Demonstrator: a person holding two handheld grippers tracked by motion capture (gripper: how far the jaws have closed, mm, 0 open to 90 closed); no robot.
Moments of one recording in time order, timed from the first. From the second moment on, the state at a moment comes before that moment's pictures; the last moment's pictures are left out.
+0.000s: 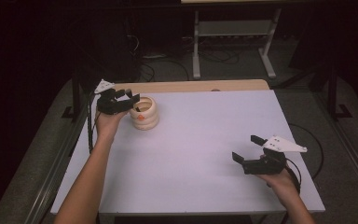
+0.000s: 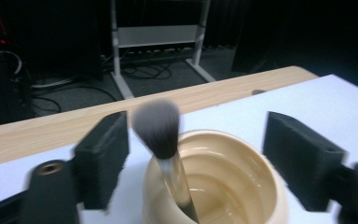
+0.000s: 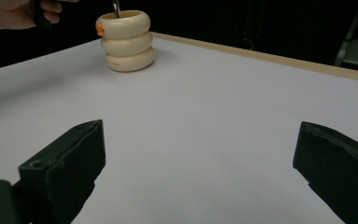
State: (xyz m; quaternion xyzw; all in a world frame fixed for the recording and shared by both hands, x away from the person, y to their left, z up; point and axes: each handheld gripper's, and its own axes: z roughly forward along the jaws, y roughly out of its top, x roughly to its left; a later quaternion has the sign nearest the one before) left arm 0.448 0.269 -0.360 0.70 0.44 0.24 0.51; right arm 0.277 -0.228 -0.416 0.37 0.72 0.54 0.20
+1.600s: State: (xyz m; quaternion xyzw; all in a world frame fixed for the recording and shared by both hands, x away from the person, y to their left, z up) left arm 0.348 0.275 -0.375 0.74 0.34 0.18 0.55; right arm 0.276 -0.228 -0.413 0.37 0.72 0.55 0.21
